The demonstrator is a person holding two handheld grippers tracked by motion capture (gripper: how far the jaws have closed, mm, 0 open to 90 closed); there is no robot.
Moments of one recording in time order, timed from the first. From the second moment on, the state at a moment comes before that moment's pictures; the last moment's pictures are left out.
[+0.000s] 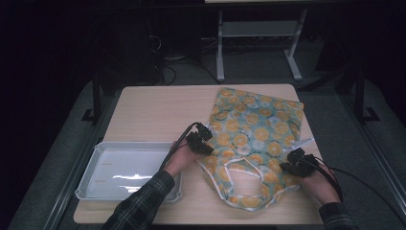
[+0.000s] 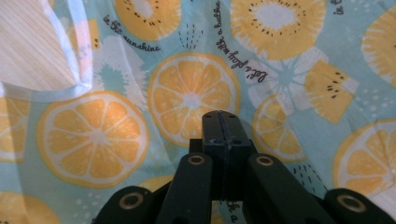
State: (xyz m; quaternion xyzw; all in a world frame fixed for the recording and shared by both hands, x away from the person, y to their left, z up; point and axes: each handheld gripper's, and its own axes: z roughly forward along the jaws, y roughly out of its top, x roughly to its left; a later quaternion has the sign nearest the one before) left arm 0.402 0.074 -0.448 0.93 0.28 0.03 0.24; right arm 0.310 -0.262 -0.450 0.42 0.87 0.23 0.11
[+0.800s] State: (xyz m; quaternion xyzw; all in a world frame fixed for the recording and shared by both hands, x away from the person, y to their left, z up) left arm 0.366 0.087 -0.446 0.94 0.26 0.02 0.23; right arm 0.301 -0.255 -0.450 0.40 0.89 0.22 0.09
